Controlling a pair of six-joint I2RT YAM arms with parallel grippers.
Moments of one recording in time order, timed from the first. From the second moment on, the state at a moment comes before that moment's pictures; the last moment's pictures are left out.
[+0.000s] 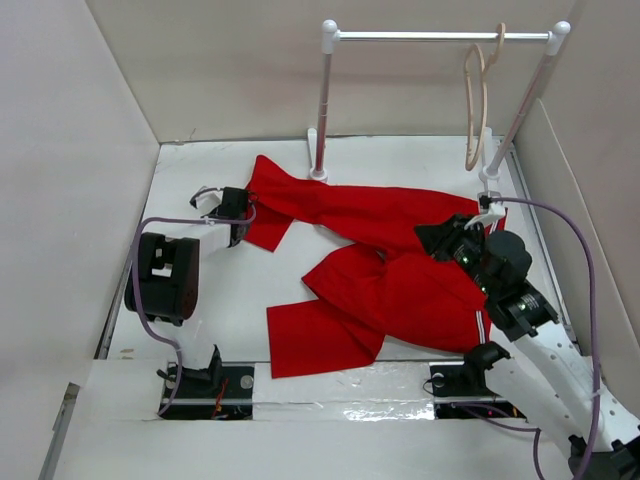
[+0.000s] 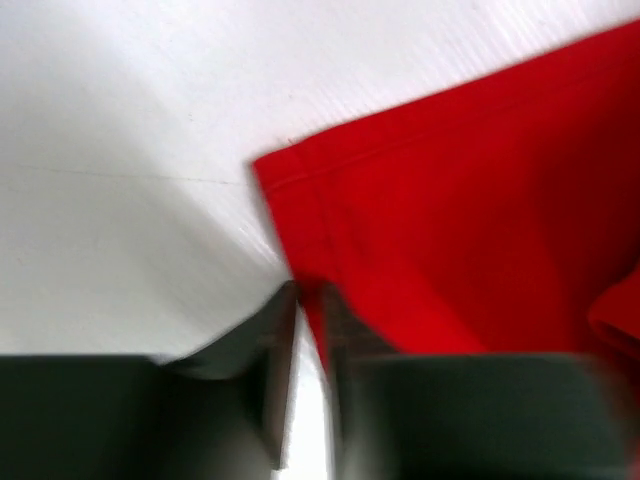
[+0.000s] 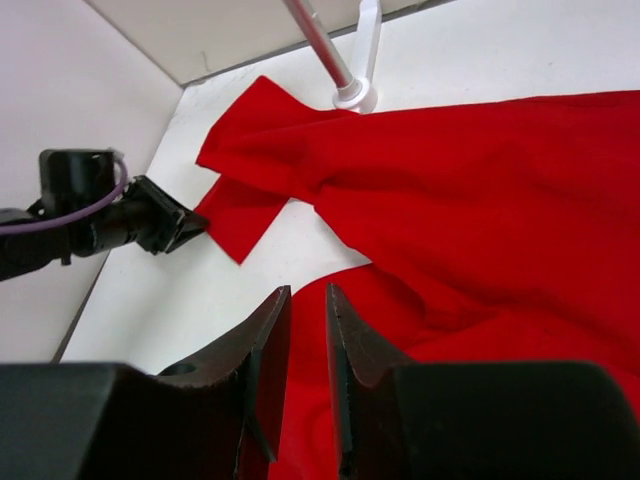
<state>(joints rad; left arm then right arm) -0.19 1.70 0.91 -0.17 -0.46 -0.94 0.42 0.65 0.67 -0.15 0.00 0.57</state>
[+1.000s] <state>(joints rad) 0.13 1.96 1.68 -0.48 -0.70 -0.52 0.64 0.59 0.66 -0.25 0.10 0.50</state>
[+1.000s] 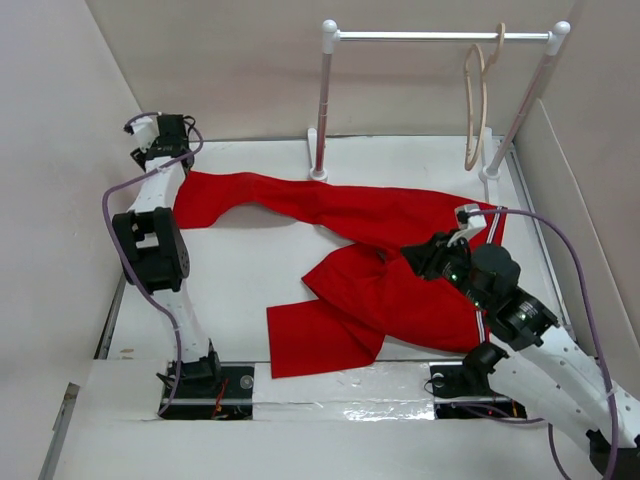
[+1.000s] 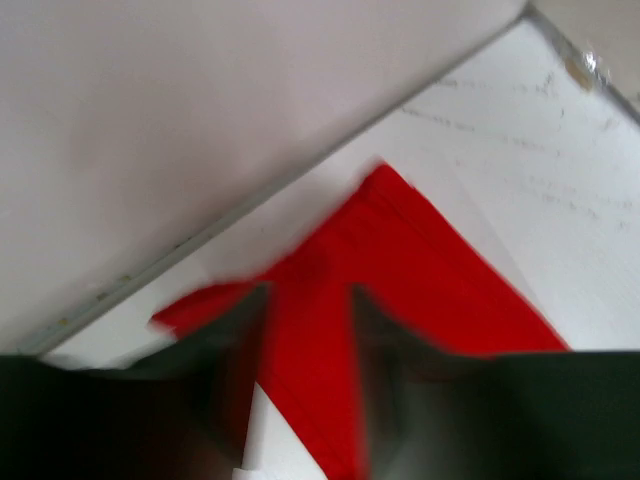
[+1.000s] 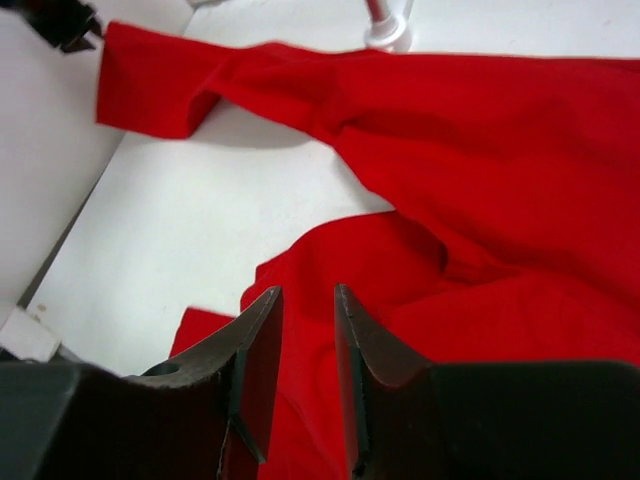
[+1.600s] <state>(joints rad) -0.09 1.28 1.19 -0.27 -0.31 -0.58 1.12 1.36 0.87 -0.04 0.11 0.45</state>
